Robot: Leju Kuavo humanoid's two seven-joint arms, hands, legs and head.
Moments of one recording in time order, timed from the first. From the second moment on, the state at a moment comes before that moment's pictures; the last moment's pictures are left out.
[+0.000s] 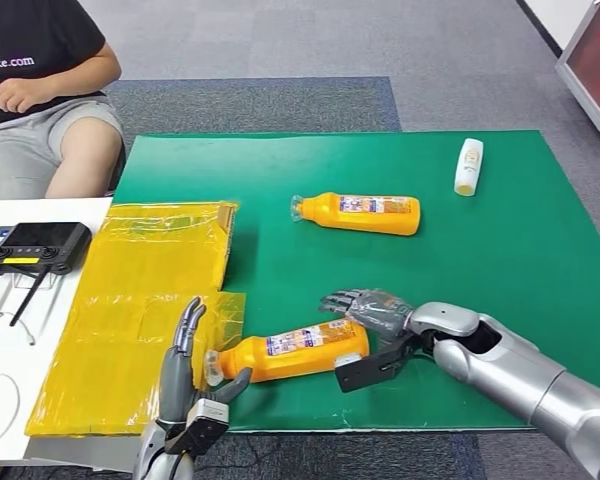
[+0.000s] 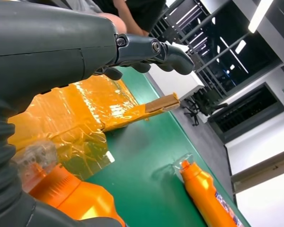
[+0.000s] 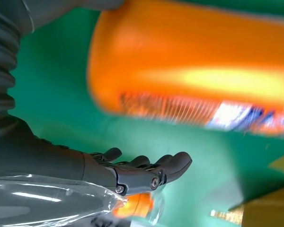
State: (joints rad) left arm 0.05 -0.13 -0.44 -1.16 -0.44 0.64 -0.68; right arm -0.75 -0.44 1.19 -1.22 0.71 0.24 -0.13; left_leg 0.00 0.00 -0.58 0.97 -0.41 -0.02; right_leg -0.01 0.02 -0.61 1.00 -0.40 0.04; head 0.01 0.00
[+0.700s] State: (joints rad) left arm 0.10 -0.13 -0.39 -1.17 -0.49 0.68 -0.63; right arm -0.48 -0.44 1.13 -1.37 0.90 0.16 0.12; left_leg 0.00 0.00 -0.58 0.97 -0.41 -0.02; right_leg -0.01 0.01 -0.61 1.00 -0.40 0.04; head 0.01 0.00
